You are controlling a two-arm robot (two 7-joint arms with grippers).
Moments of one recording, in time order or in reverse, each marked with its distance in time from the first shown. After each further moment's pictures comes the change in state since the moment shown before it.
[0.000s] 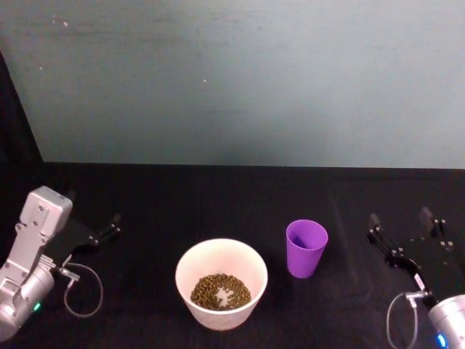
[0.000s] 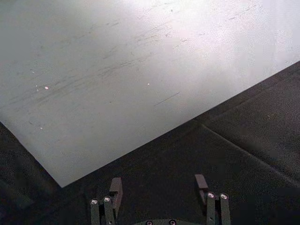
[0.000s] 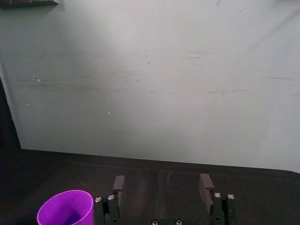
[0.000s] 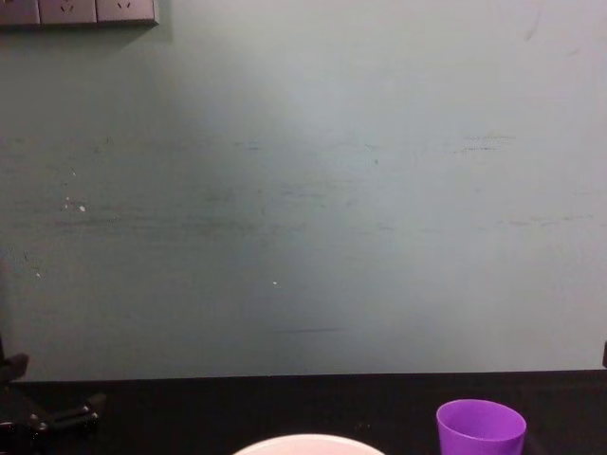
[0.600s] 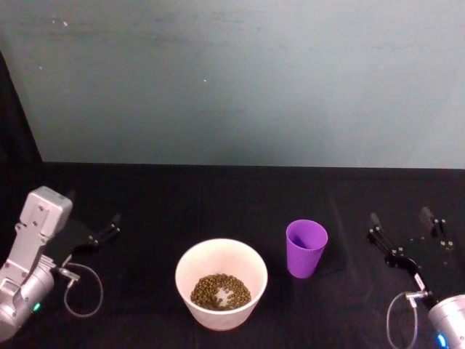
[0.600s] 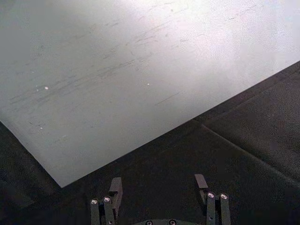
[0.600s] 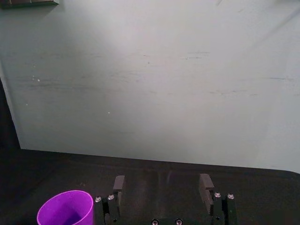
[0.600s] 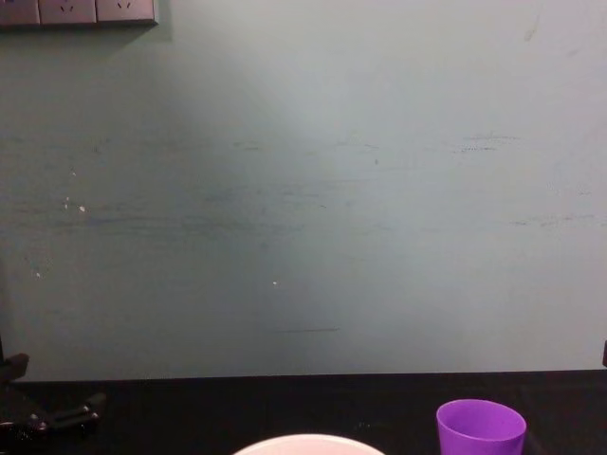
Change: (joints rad) left arm 0.000 0.000 0.000 0.000 0.000 0.000 0.000; right arm -0.001 0.001 -0.001 -0.003 0.000 0.001 -0.002
